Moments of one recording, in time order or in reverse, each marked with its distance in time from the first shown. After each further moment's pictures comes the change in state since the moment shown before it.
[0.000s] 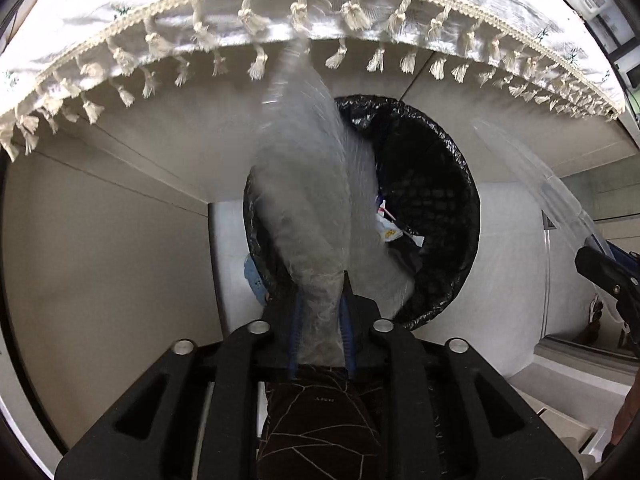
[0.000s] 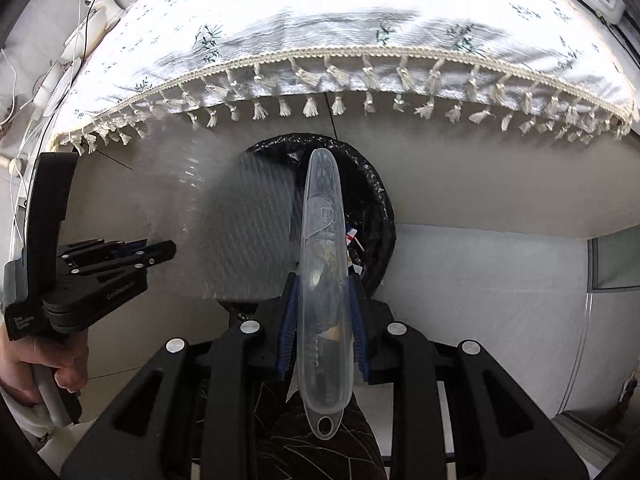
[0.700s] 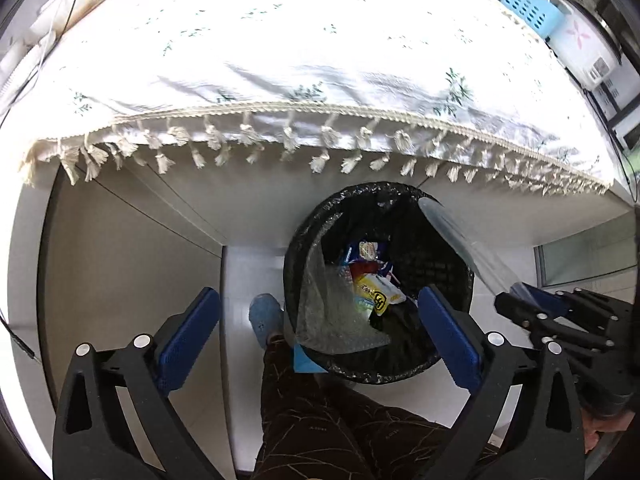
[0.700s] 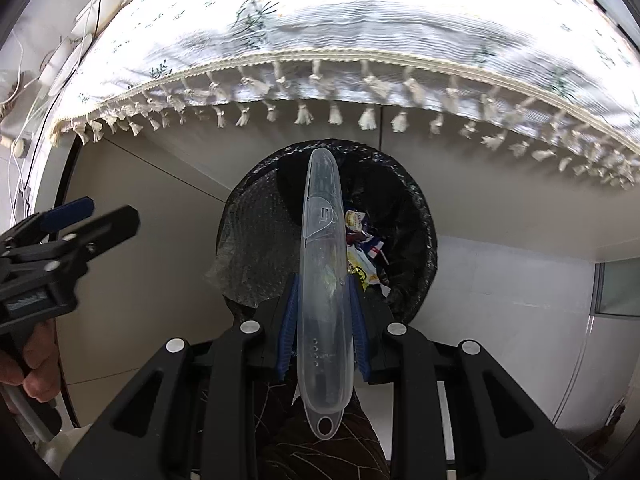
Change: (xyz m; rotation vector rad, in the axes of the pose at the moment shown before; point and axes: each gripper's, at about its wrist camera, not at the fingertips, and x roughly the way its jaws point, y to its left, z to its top) left arm -0.072 0.045 0.013 -0.122 -0.192 -0.011; right arm 0.037 0.043 0.037 -0.085 0.046 0.022
